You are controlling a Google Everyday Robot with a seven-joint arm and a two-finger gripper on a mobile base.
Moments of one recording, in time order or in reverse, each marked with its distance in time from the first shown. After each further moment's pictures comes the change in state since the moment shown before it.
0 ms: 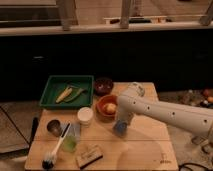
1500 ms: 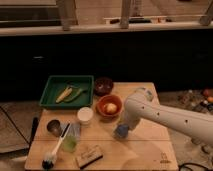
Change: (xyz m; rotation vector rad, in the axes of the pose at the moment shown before) arm -0.024 0.028 -0.017 0.009 -0.024 0.027
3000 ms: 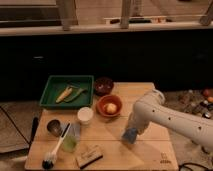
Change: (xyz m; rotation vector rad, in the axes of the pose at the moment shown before) arm -0.009 0.044 -0.010 -0.013 -0.016 -0.017
